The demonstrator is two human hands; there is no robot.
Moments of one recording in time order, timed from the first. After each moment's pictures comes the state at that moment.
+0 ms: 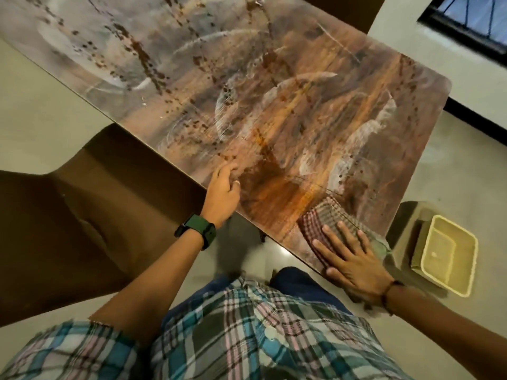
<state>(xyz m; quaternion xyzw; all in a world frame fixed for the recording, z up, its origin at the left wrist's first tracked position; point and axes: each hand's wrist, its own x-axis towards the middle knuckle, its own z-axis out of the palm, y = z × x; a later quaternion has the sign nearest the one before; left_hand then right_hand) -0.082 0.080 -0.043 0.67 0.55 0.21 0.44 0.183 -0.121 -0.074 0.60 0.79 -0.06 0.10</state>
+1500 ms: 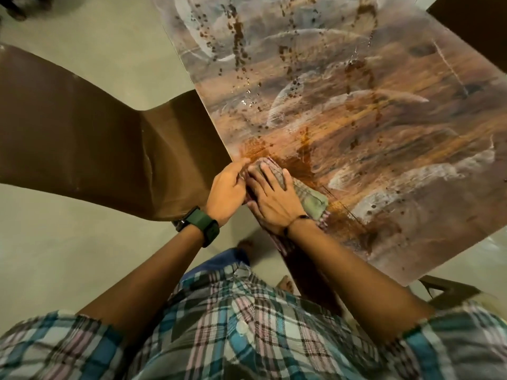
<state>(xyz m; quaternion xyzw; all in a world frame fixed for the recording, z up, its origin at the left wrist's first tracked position) -0.061 0.019 -0.015 0.53 0.69 0.33 0.37 0.067 0.043 -0.081 0.42 0.90 -0.12 0.07</state>
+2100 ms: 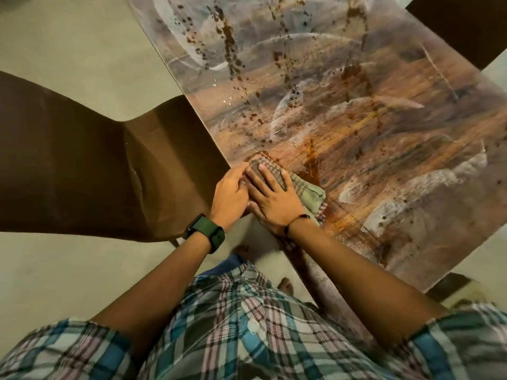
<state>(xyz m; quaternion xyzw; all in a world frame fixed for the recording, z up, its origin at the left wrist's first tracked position) -0.095 0.059 -0.029 0.53 0.68 0.32 0.40 0.031 0.077 -0.079 0.44 0.89 -0.11 0.07</state>
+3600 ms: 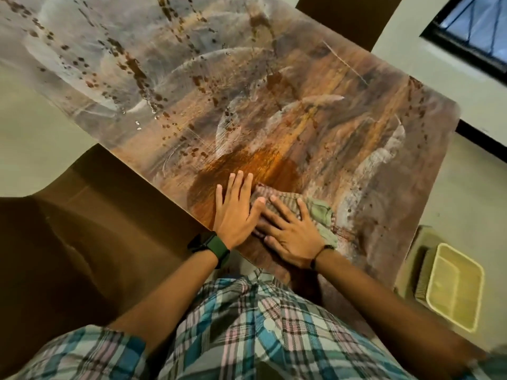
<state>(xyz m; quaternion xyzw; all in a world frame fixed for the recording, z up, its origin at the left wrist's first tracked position) -0.054 0.121 -0.083 0.79 0.51 0.14 0.31 0.111 0.048 -0.094 0.56 0.82 -0.09 0.03</state>
